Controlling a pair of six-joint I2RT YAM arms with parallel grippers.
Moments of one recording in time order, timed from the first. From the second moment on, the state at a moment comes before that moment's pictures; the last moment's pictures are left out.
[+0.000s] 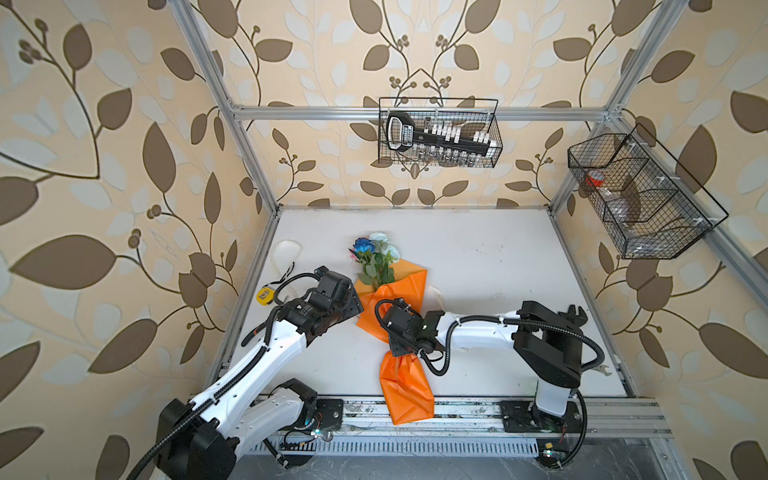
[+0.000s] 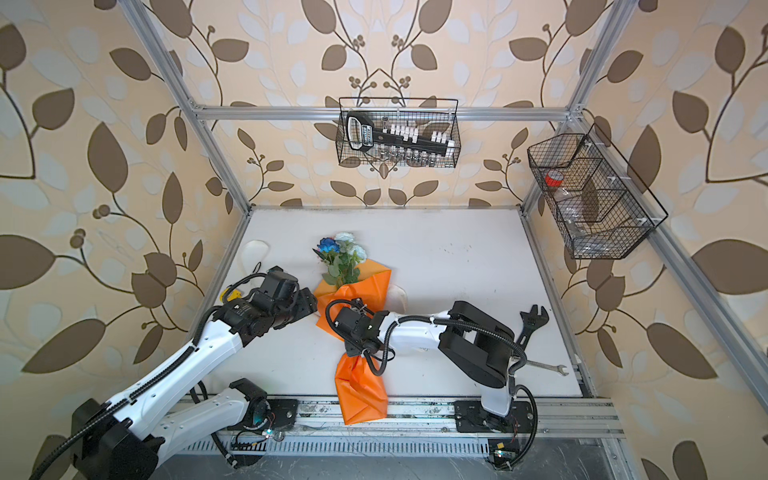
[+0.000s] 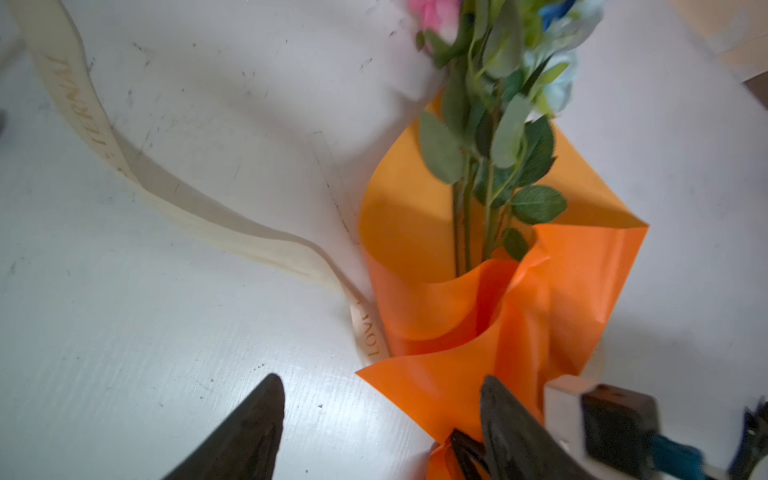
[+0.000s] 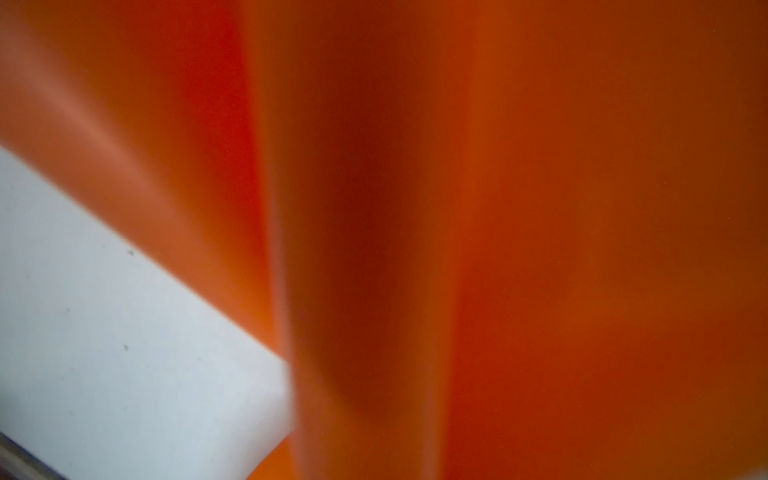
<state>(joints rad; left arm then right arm) -0.45 1.03 0.74 -0.70 -0.12 -0.86 1.08 1.88 1.12 -0.40 0.15 0.84</state>
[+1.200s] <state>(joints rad) -0.51 1.36 0.87 -0.40 -0.05 -0.78 0.59 1.62 1.10 -0.51 0.23 0.65</state>
